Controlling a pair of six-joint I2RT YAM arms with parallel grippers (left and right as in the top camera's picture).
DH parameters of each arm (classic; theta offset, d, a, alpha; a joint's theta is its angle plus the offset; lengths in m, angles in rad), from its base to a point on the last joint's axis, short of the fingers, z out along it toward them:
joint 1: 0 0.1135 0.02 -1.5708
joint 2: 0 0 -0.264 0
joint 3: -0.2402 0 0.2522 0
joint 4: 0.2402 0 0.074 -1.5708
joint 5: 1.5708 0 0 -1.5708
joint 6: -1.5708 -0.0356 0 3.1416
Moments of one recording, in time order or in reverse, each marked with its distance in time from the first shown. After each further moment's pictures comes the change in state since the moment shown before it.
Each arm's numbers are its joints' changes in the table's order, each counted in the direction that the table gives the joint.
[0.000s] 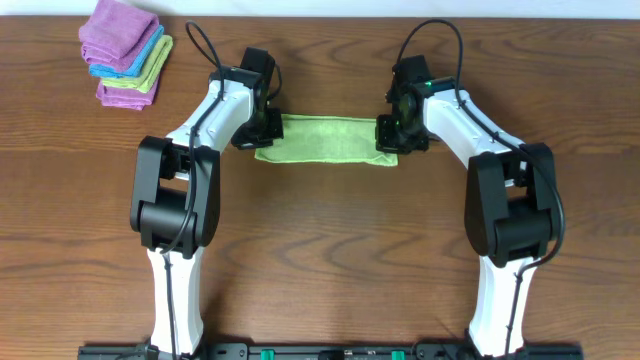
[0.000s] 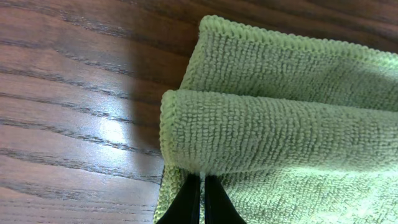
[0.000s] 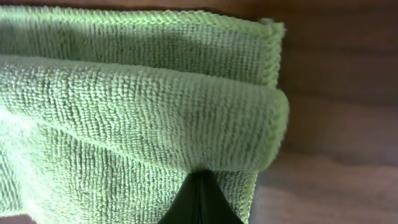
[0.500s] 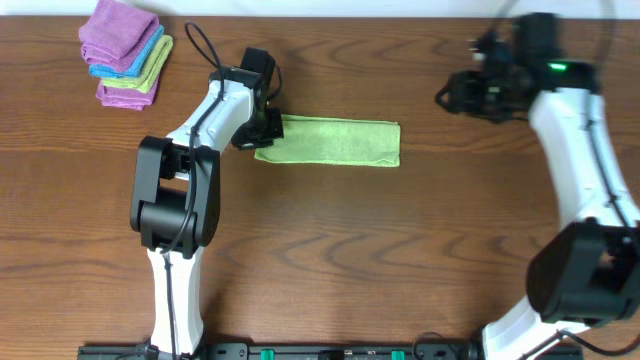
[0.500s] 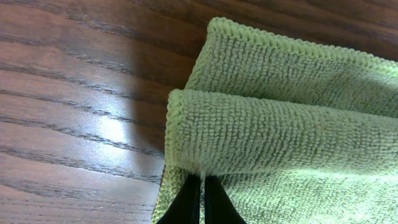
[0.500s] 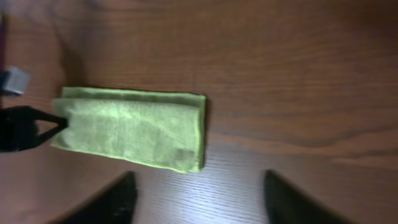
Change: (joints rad) left arm 0.000 0.000 0.000 -0.002 0.000 0.018; right arm -0.327 -0.359 -0.031 0.089 -0.251 0.201
